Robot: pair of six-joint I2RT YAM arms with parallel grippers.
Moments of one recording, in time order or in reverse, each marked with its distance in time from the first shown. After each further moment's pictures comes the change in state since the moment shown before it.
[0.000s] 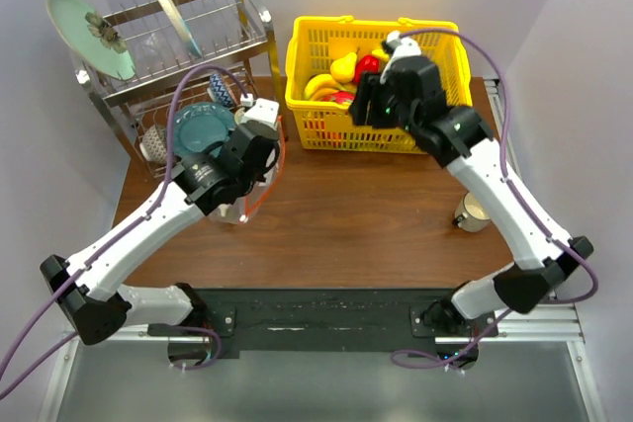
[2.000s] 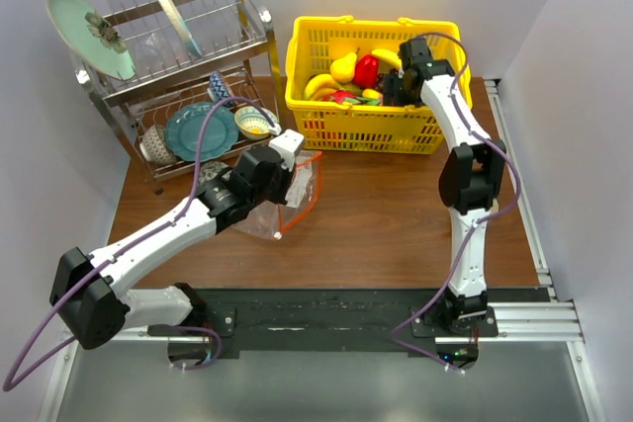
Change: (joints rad) left arm 0.040 -0.027 -0.406 0.512 0.437 0.105; right arm -0.419 0.804 0.467 -0.217 -0.079 -0.199
